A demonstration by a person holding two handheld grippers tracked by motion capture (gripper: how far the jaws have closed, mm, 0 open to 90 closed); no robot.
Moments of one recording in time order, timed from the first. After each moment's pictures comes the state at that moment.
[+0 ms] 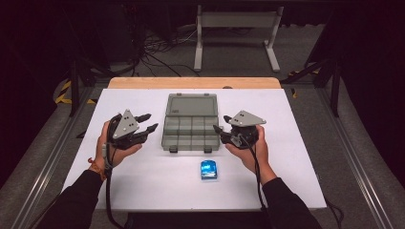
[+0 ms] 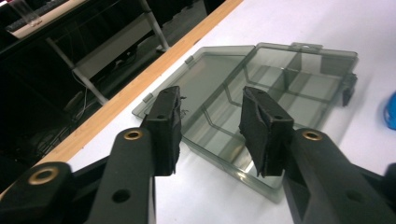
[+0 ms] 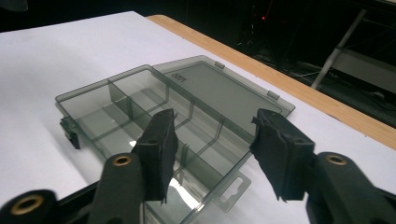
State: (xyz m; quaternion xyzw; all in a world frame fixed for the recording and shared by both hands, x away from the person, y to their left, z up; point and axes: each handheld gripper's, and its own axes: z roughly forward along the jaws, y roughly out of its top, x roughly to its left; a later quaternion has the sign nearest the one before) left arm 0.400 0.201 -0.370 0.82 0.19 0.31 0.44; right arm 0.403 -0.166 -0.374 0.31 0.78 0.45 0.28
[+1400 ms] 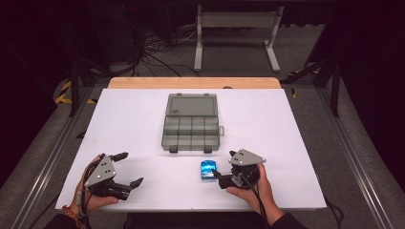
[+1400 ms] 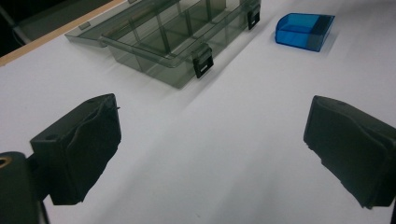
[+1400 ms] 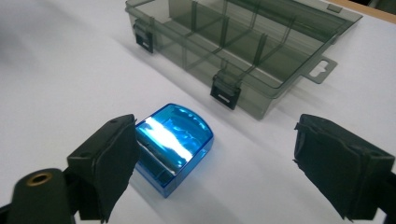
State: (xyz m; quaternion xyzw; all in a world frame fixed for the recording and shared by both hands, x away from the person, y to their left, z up) left arm 0.312 0.250 -0.436 0.83 0.22 0.21 0.47; right arm 0.321 -0.165 -0.428 0.34 0.81 0.42 0.22
